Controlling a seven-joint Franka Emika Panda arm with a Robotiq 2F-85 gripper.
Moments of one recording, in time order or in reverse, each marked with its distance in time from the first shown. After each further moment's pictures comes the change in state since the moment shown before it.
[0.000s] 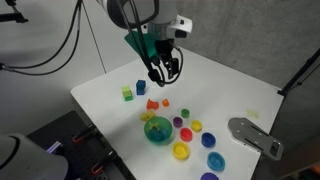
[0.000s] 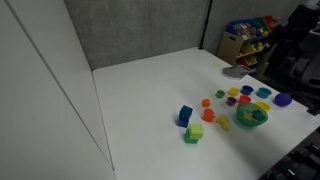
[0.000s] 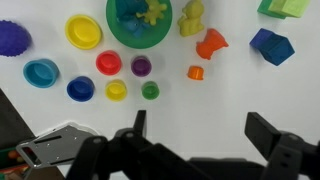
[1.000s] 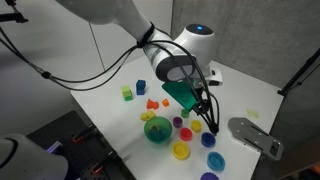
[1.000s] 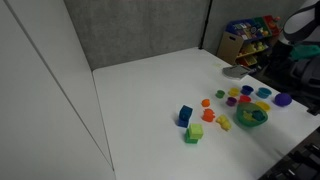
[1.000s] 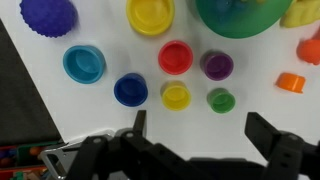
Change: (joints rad) arm -0.154 0.453 -0.027 0.171 0.001 0.247 -0.246
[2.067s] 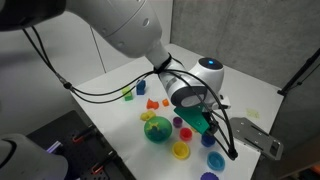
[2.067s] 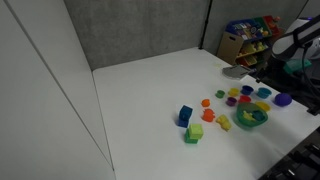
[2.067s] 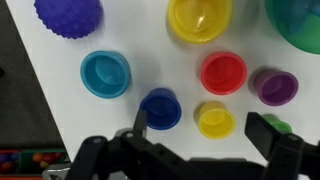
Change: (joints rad) arm -0.093 0.248 0.018 0.131 -0.047 0.092 -0.076
